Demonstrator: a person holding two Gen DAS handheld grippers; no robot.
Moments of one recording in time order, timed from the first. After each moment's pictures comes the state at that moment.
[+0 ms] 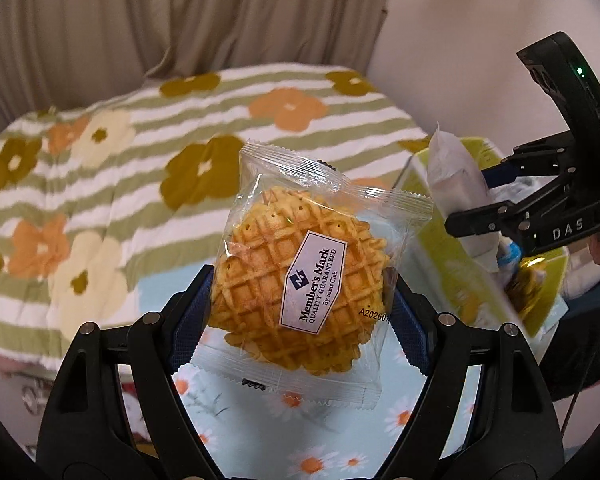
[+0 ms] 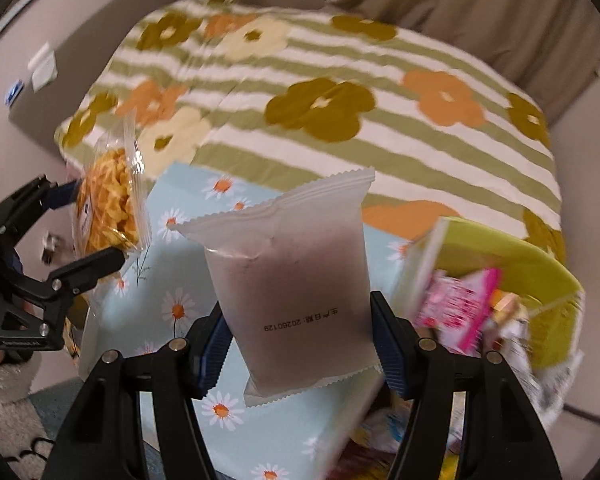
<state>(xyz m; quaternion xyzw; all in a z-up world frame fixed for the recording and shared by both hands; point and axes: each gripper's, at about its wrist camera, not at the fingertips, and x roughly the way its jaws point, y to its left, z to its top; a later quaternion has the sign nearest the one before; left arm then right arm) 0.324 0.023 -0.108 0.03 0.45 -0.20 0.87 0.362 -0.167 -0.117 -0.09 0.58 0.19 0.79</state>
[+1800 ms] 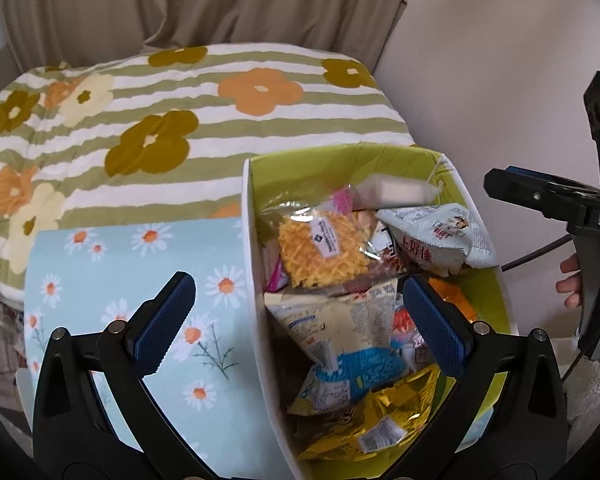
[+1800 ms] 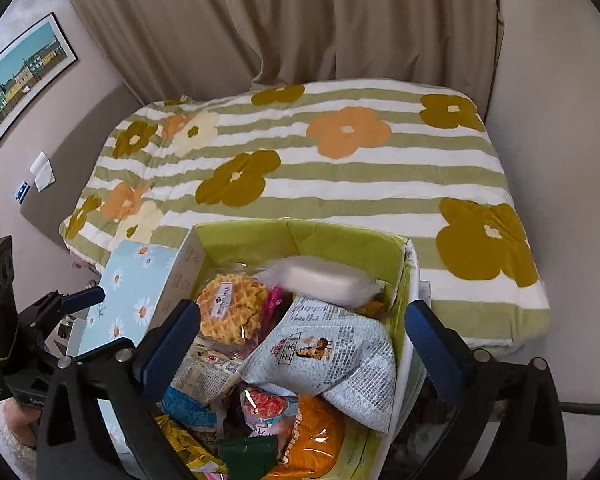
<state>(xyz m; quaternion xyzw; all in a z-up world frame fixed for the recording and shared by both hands) 0.321 -0.223 -0.129 -0.05 0.49 -0.11 0.86 0.360 -0.436 -0.116 0.04 0.48 0.19 0.85</state>
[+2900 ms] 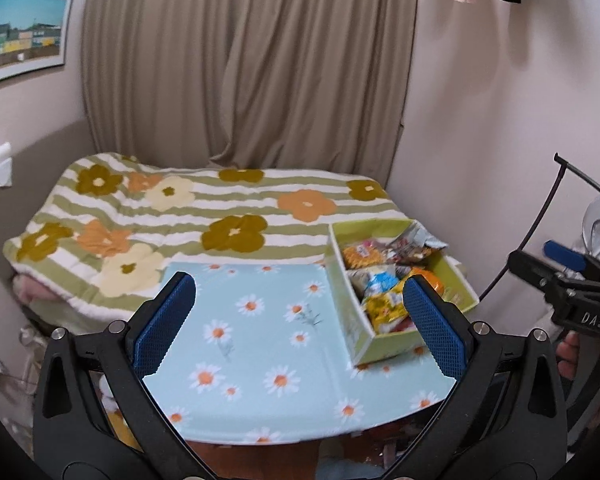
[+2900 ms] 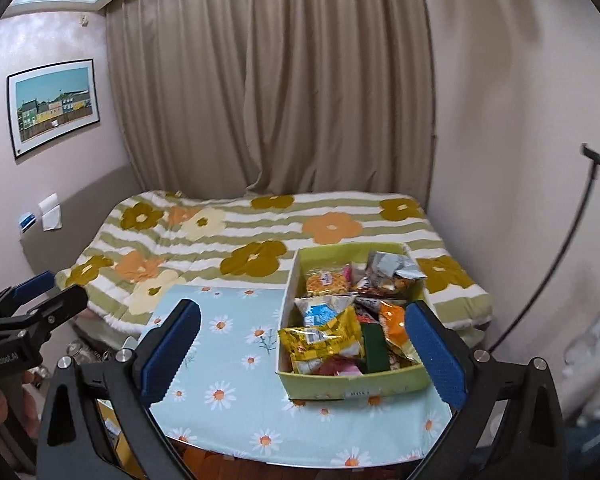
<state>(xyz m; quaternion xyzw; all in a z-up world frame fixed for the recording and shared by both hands) 0.005 -0.072 0.018 -0.04 0.26 -0.06 0.96 0.023 -0.304 -0.004 0.02 0.26 0.06 0.96</state>
